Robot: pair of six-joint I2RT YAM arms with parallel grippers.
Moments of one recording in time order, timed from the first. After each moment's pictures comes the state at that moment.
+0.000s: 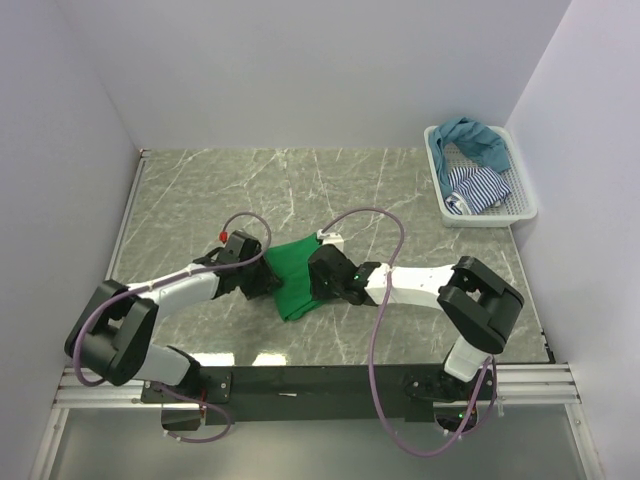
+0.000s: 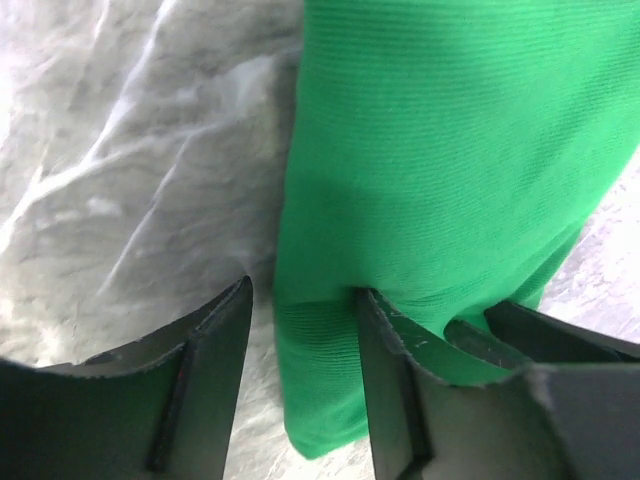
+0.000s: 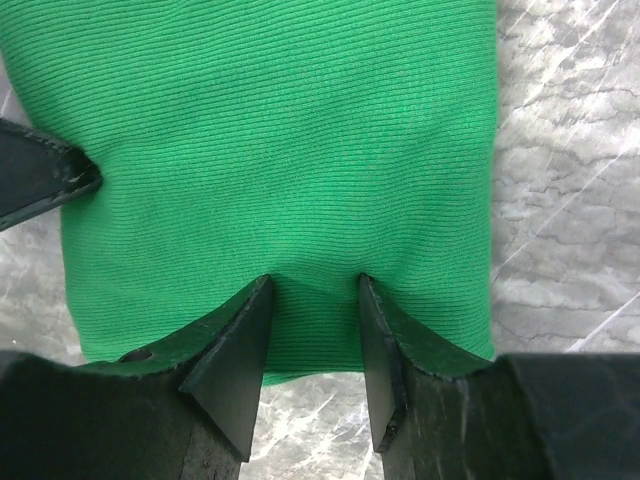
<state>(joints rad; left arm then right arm) -0.50 1.39 0.61 -0.20 0.05 -0.99 0.95 1.67 0.87 -0.11 0.22 0.68</state>
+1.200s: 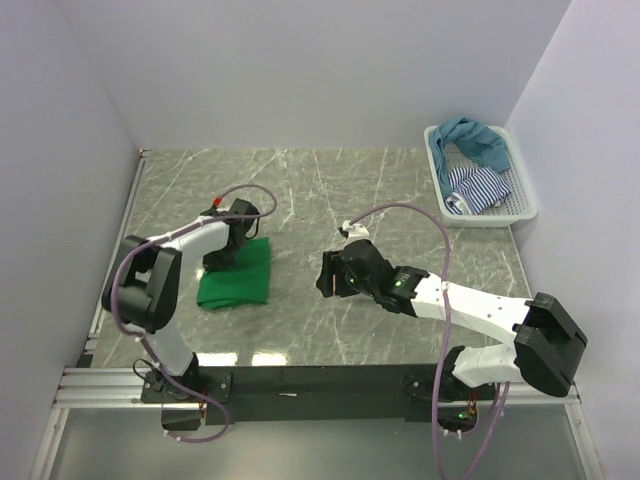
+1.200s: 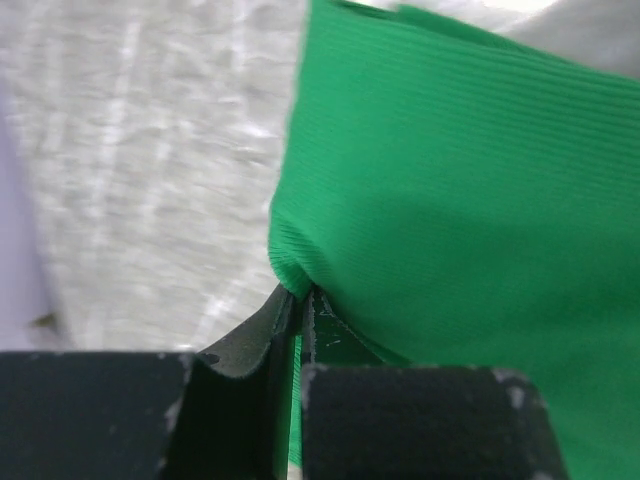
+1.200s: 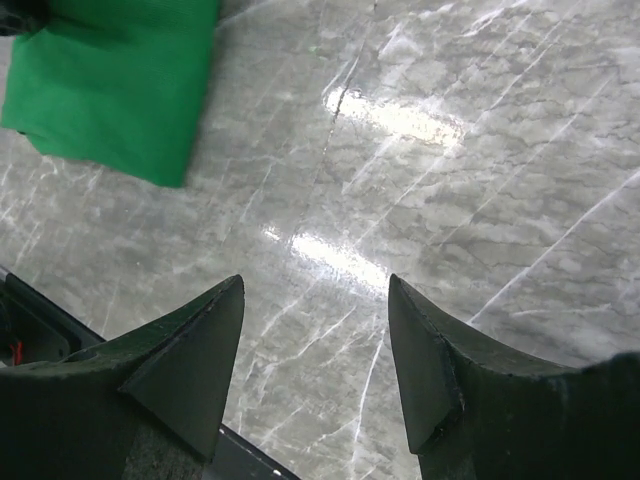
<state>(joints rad) -0.36 1.70 1.05 -0.75 -0.61 -0.44 0.91 1.28 0.76 -0.17 0.15 0.64</state>
